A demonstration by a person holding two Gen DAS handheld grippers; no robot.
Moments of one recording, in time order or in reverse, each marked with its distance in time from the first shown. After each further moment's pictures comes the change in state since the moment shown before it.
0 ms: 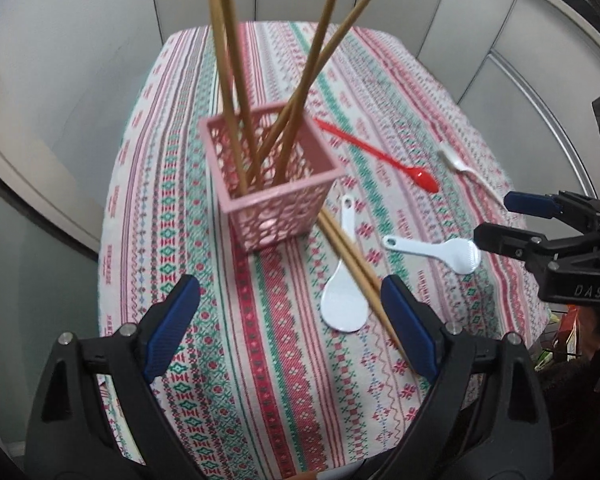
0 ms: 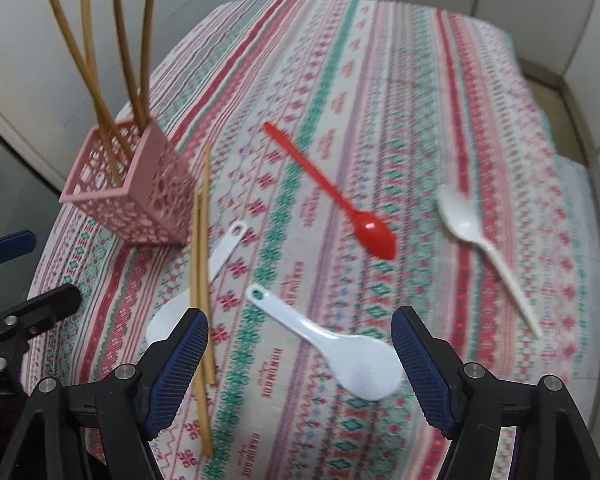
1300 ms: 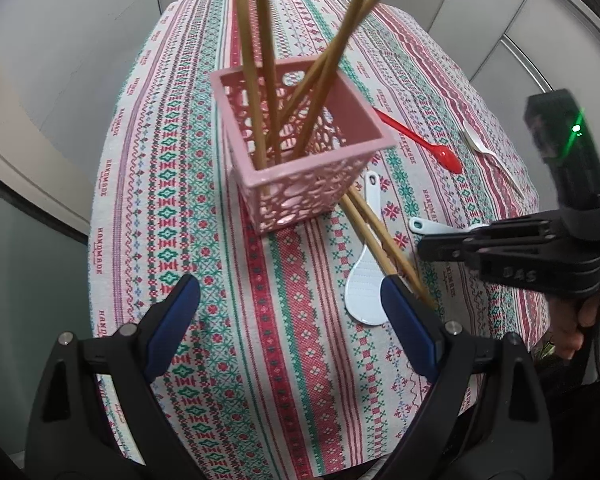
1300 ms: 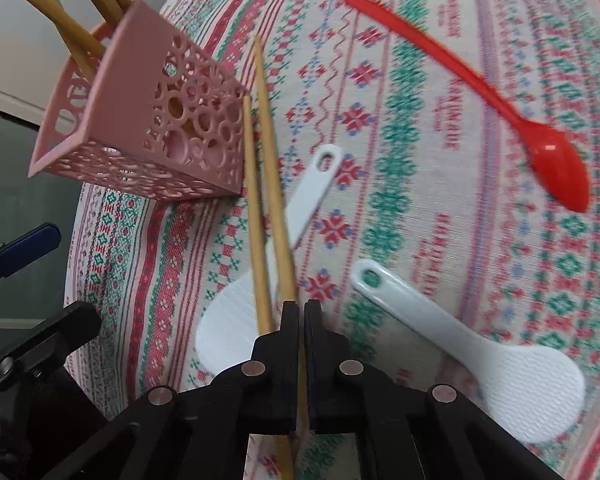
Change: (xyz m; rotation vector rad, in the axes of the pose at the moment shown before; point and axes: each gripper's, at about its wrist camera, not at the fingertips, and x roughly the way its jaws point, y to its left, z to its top) left arm 0.026 0.018 -0.002 -0.009 0.088 -0.017; right arm 0.092 0.012 0.011 0.090 0.251 0.260
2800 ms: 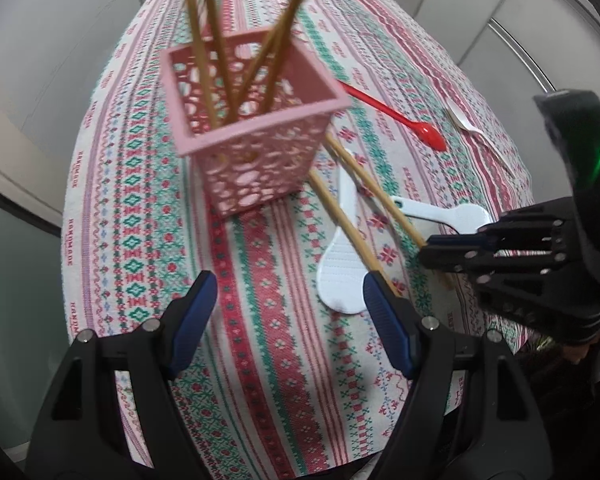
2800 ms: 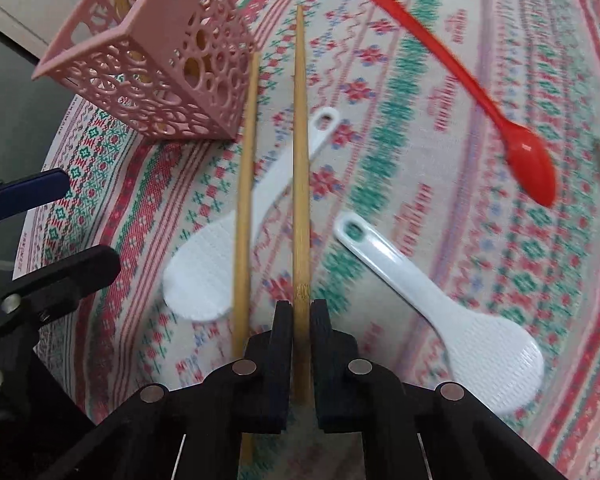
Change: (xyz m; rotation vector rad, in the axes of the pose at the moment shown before) left arm 0.012 -0.022 -0.010 0.040 0.027 -0.027; right arm 0.020 0.038 -0.022 -0.152 0.031 -0.165
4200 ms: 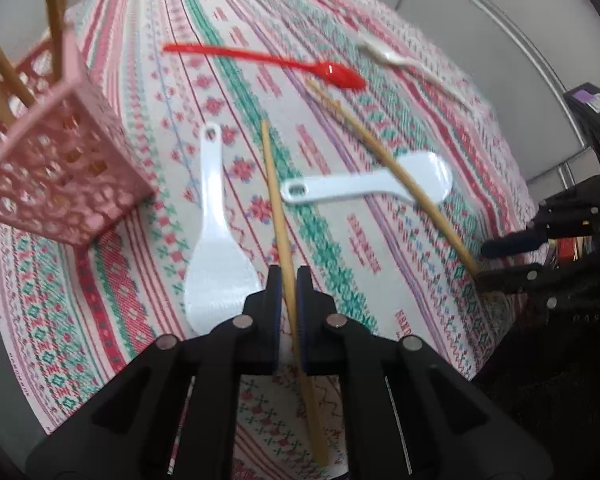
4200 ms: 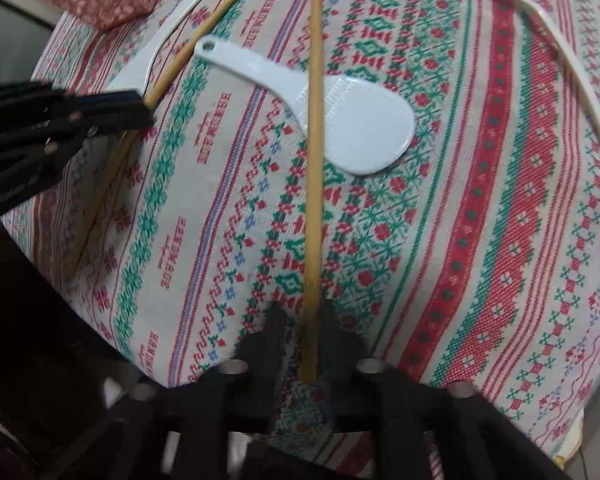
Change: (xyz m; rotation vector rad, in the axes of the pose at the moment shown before) left arm 0.041 -0.080 0.004 0.198 0.063 -0.091; right arm -0.048 -0.106 -0.107 0.053 0.123 0.027
